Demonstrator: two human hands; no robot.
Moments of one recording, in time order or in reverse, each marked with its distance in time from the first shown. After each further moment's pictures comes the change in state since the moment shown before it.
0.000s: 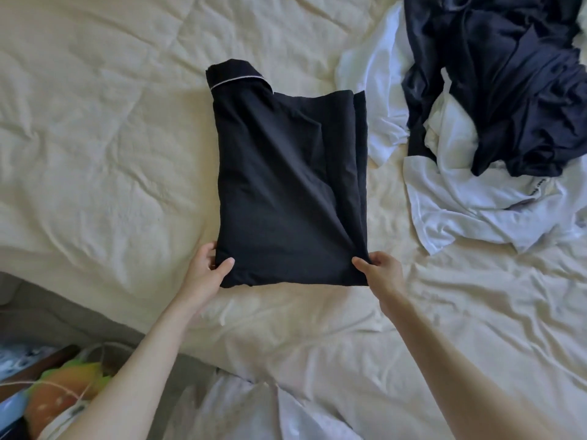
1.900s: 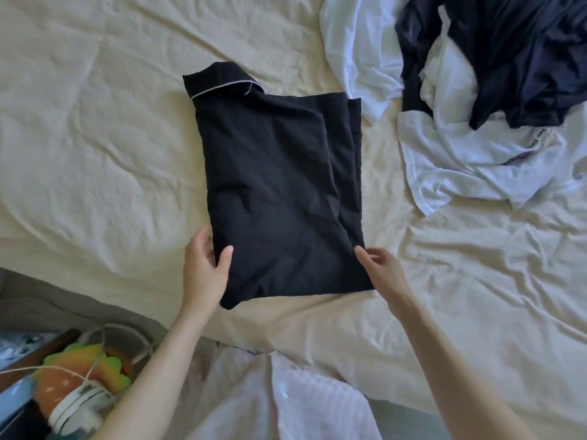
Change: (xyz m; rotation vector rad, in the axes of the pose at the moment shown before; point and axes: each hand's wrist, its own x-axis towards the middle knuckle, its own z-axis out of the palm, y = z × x) left_hand -0.038 -0.017 0.023 0.160 0.155 0.250; right_hand -0.023 0.053 -0.009 -0.073 -0.072 0.060
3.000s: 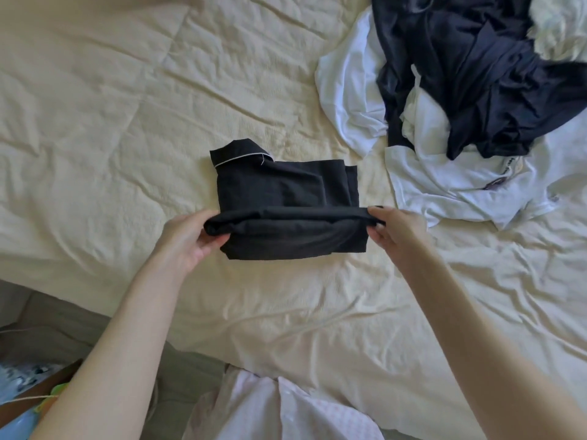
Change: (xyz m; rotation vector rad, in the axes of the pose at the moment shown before) left_hand 0.035 0.107 -0.056 -0.601 -0.036 -0.521; right_hand -0.027 -0.122 -0.044 0.704 0.078 0.091
